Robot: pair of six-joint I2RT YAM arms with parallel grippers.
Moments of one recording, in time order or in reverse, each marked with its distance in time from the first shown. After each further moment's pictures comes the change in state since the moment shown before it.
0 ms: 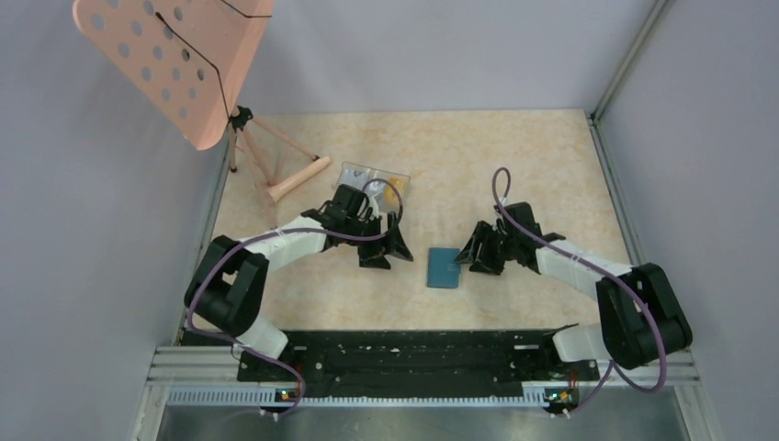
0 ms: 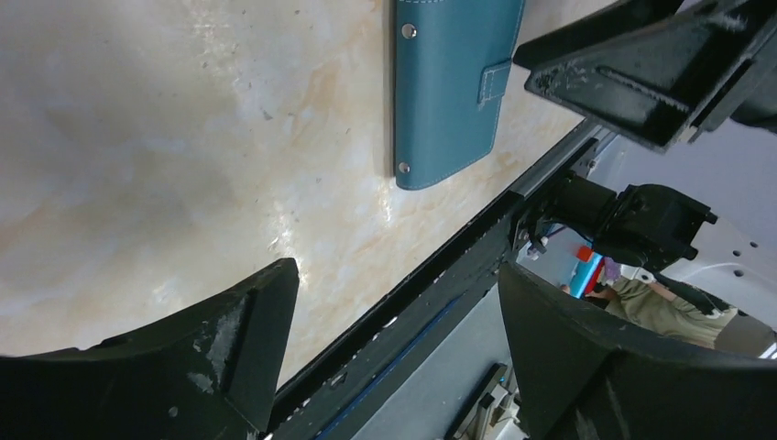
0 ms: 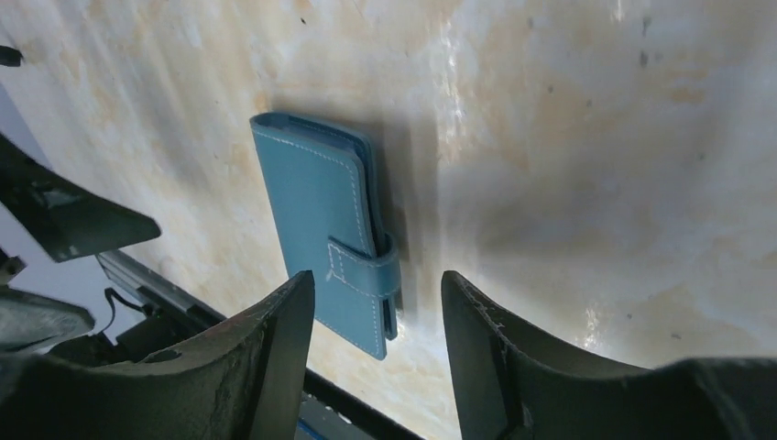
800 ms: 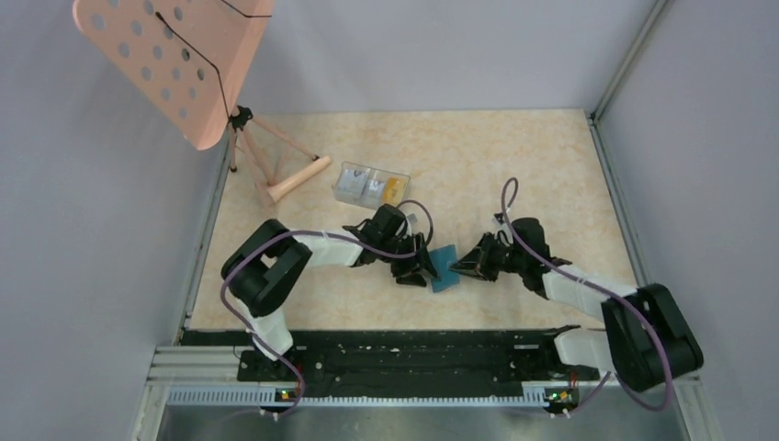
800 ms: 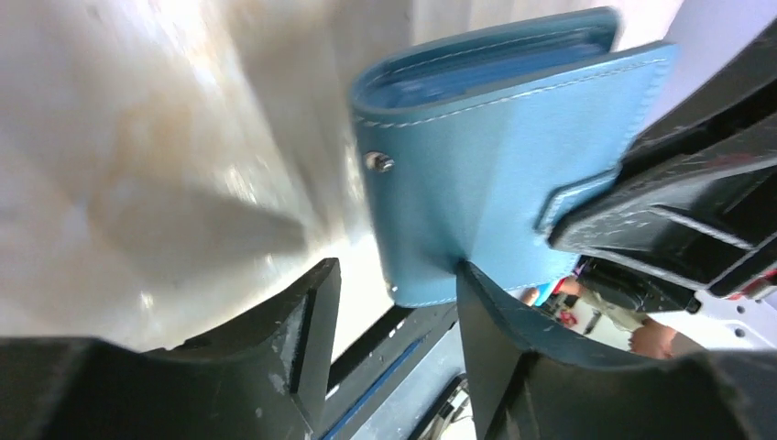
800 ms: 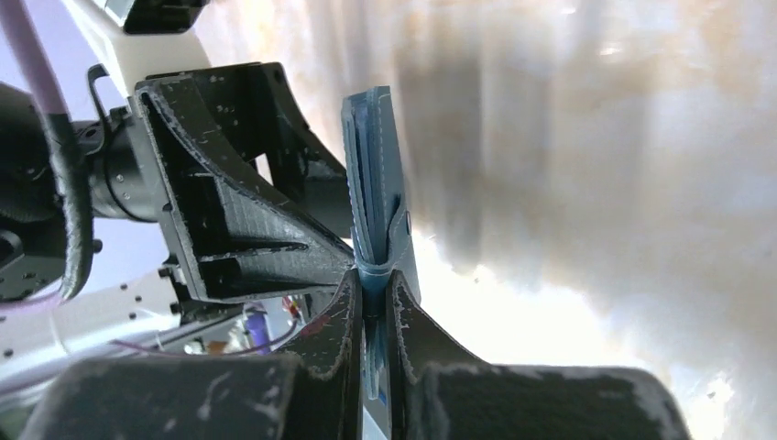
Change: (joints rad) left arm -0.240 0.288 0.011 0.353 -0.041 -0.314; right arm -0.009 -0.080 -0.275 0.468 -0.257 0.246
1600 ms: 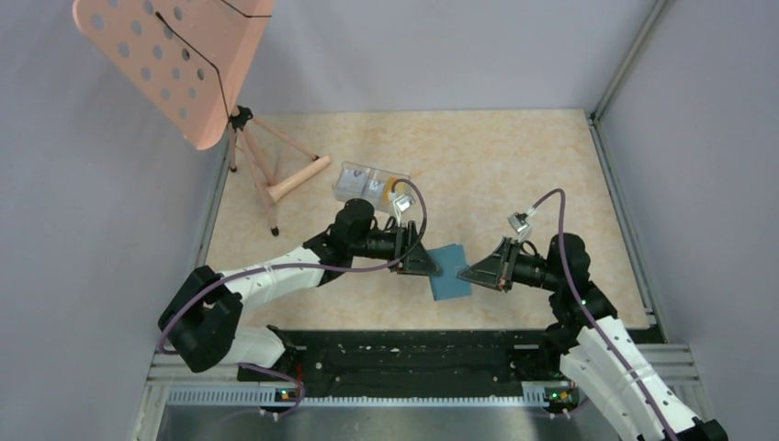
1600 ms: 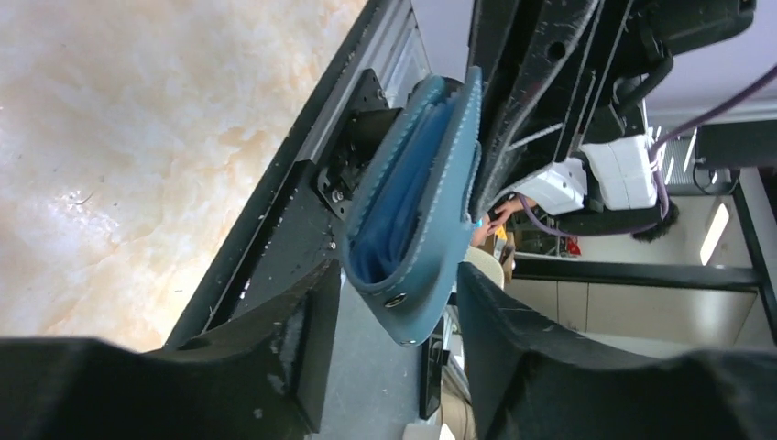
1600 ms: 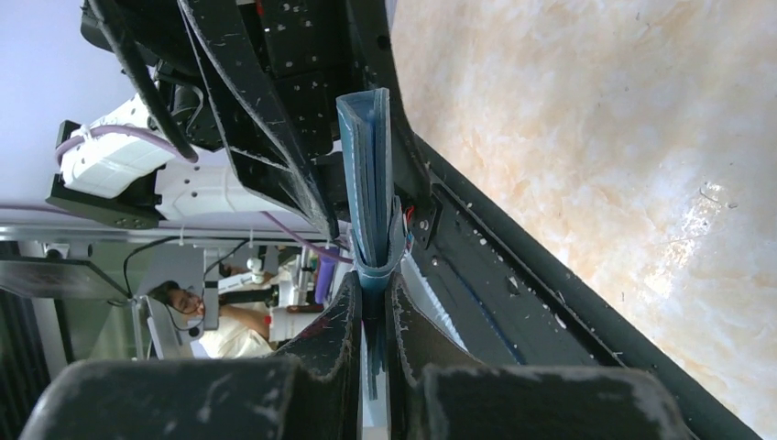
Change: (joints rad) left arm -0.016 -0.467 -0.174 0.251 0.194 -0.001; right arm 0.006 -0.744 0.021 -0.355 -0.195 0.094
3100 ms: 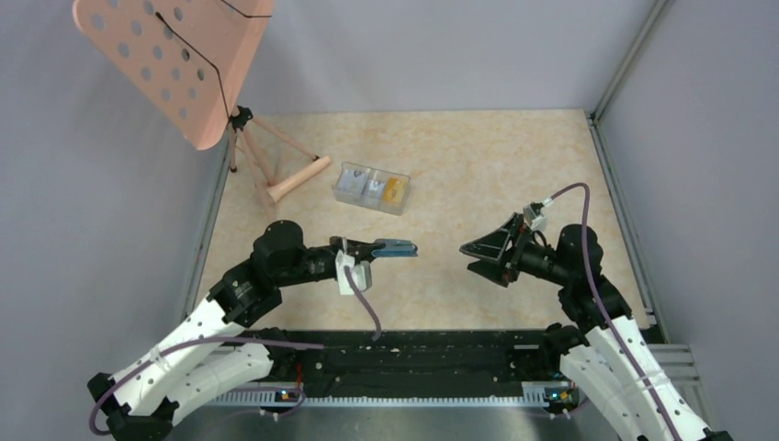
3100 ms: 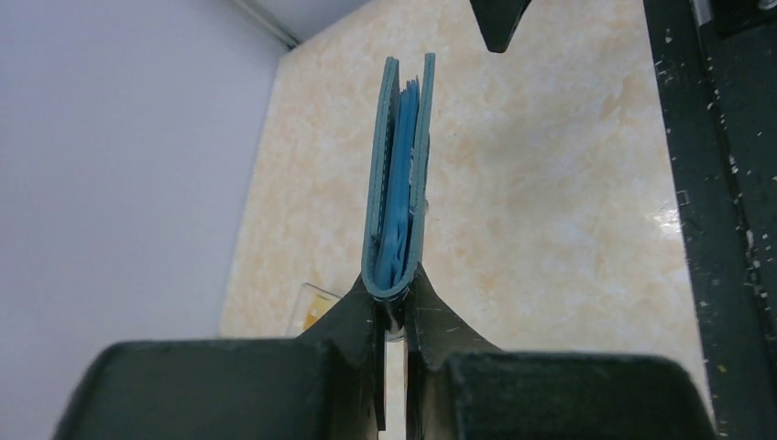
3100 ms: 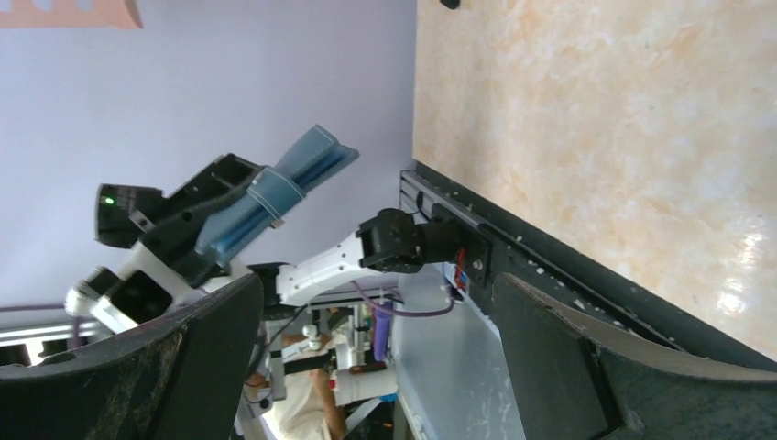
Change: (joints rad) left arm -0.030 -0.618 0.120 -0.637 -0.304 1.719; right arm 0.001 -0.005 0.169 -0.187 0.150 0.153
